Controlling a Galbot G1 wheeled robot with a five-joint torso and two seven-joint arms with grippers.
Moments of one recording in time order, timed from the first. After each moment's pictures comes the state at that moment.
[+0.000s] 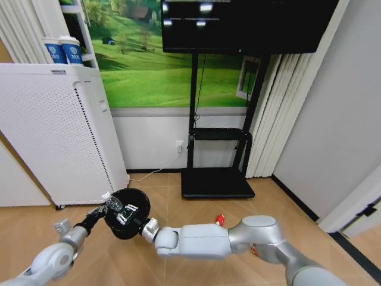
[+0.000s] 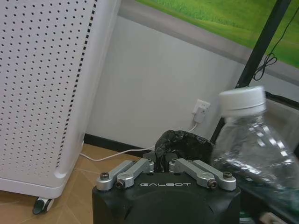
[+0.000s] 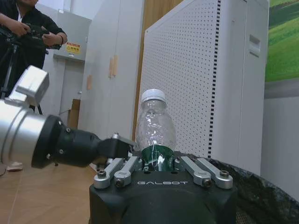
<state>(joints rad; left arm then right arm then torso) 1.49 -0.51 -0.49 -1.82 -1.31 -0.17 -0.04 -0.12 1.47 -1.27 1.29 0.86 0.53 0.38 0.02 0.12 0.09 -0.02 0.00</state>
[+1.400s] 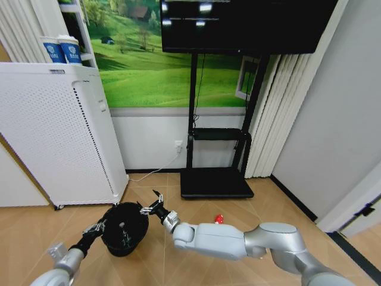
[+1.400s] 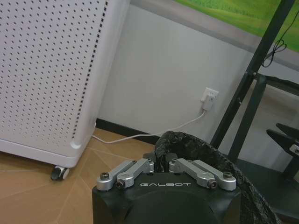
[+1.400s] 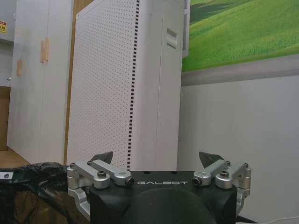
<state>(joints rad) 1.67 -0.67 -0.57 -1.81 -1.19 -0.23 0.00 -0.18 1.29 -1.17 1.34 0.86 0.51 0.47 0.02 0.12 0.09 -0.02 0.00</state>
